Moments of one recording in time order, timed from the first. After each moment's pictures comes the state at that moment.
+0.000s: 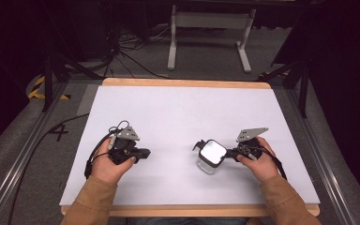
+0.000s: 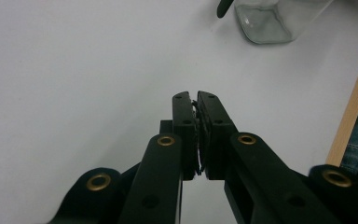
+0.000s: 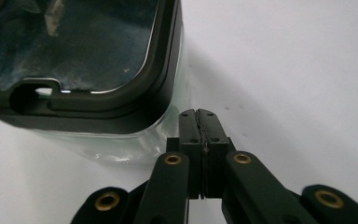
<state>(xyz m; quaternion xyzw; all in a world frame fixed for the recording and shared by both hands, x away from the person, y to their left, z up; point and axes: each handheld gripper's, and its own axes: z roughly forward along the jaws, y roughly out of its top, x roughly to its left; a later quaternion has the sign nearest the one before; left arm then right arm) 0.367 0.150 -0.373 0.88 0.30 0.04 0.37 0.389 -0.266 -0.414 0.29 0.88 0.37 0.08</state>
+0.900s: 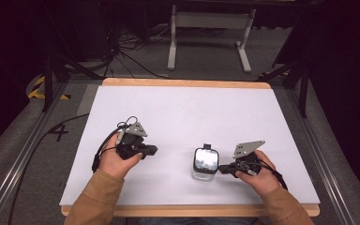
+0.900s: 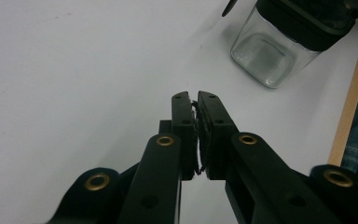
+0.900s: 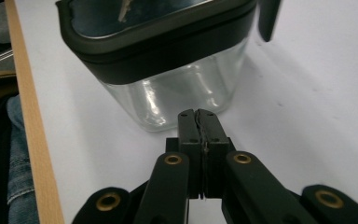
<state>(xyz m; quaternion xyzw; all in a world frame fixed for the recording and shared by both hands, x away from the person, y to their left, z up) 0.378 0.135 -0.369 0.88 0.28 0.03 0.38 0.348 -0.253 -0.411 0.25 0.90 0.36 0.05</state>
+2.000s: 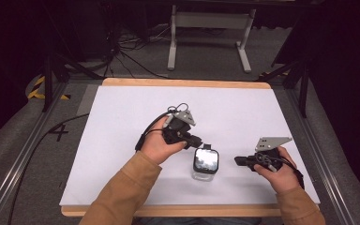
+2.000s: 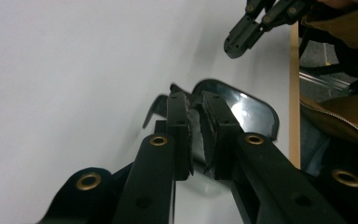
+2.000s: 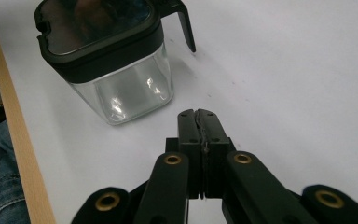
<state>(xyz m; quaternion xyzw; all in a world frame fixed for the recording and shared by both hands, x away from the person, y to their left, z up) 0.416 0.008 -0.336 0.90 0.14 -0.03 0.41 0.344 -0.301 -0.389 0.30 0.87 0.39 0.09</state>
